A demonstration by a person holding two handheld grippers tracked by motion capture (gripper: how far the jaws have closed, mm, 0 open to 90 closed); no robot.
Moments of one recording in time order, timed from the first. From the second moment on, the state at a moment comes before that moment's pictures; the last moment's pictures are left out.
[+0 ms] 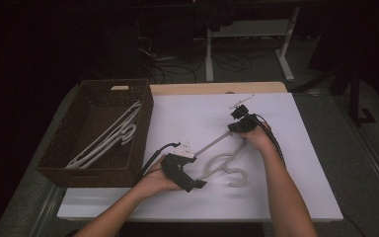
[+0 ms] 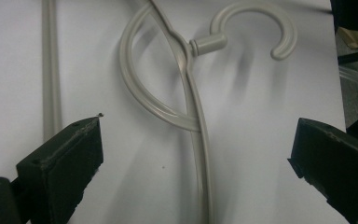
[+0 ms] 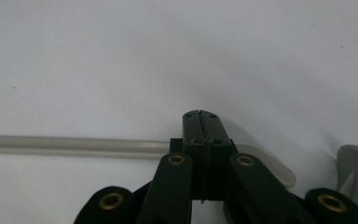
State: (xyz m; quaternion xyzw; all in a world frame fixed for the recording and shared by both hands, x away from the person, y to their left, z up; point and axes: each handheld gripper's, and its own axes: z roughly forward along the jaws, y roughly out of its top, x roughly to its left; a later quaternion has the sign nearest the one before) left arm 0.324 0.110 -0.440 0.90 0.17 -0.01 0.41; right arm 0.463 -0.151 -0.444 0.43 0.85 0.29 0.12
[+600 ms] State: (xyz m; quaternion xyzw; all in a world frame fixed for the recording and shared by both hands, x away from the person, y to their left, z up) left arm 0.327 0.095 -0.453 0.92 0.16 -0.03 0.35; right arm 0.467 -0.143 -0.444 0.43 0.86 0.26 0.12
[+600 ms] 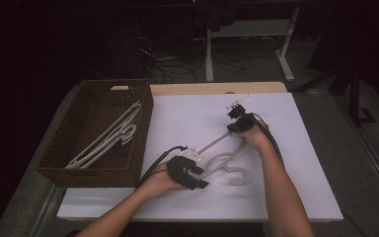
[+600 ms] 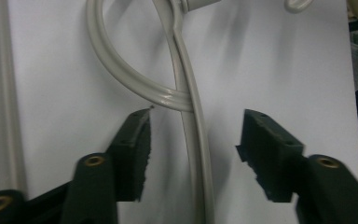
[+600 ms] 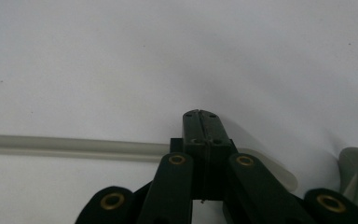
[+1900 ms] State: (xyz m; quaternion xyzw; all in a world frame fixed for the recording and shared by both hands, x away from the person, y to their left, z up) left arm 0.351 0.114 -0.408 0.91 0.22 -0.01 0.36; right arm 0.408 -0.200 -0.368 0.41 0.82 0.39 0.12
